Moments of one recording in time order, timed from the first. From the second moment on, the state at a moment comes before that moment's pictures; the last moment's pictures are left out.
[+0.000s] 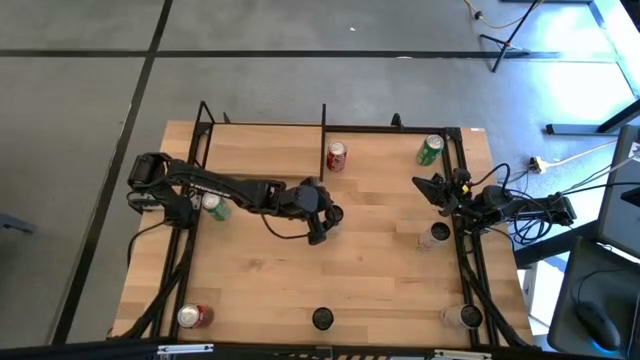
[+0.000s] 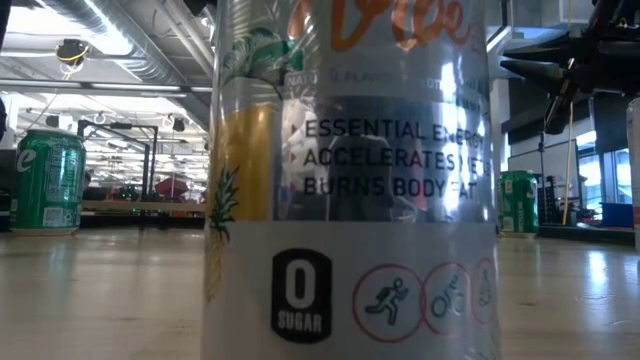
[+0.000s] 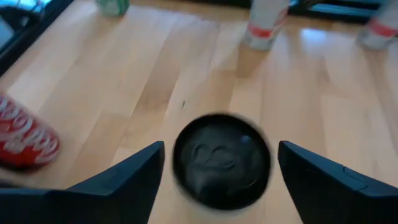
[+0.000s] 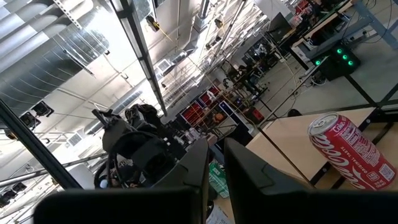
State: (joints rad) left arm -0.07 1.67 1.17 -0.16 -0.22 -0.22; right arm 0.12 0.01 0.01 0.31 0.43 0.66
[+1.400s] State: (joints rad) left arm -0.09 1.63 1.23 -0.26 -0.38 -0.48; right arm 0.12 0.01 0.01 0.31 0.45 0.66
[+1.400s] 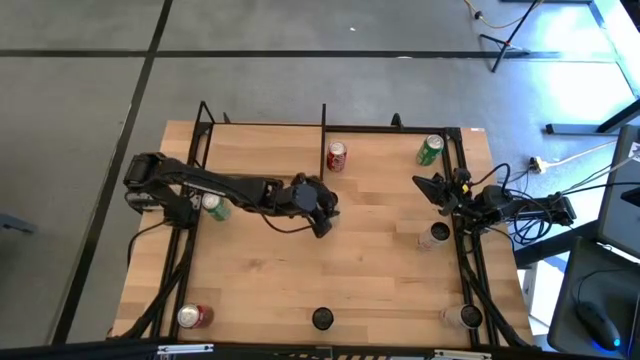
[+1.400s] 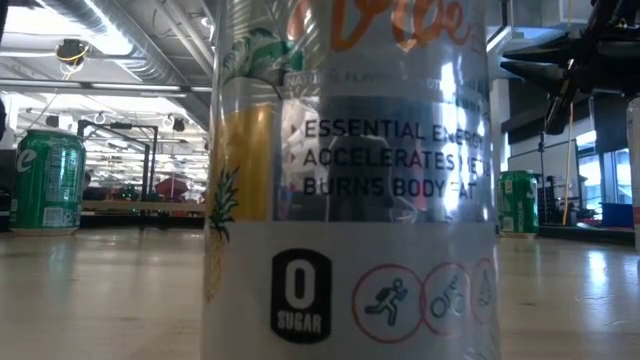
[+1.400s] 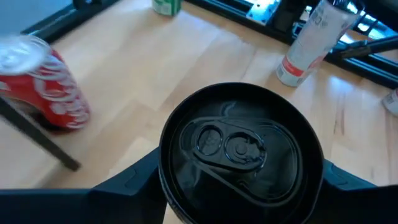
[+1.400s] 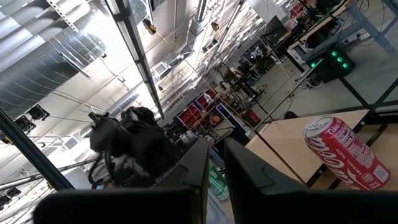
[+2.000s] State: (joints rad) left arm 0.08 1.44 1.53 -0.90 -0.52 -0.54; right arm 0.12 0.01 0.01 0.31 0.53 0.65
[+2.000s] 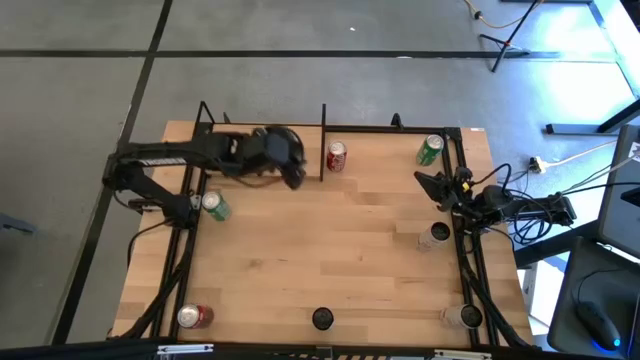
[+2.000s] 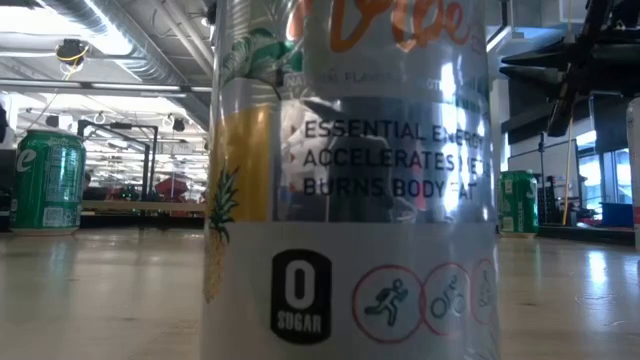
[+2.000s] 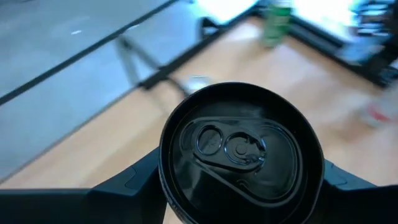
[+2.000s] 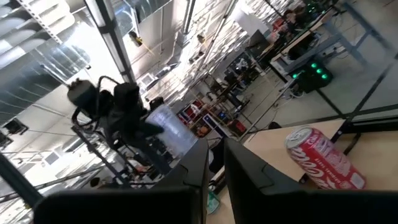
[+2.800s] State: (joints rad) left arm 0.87 1.38 1.30 -0.87 -0.33 -0.31; right arm 0.12 0.01 0.01 0.28 0.70 0.62
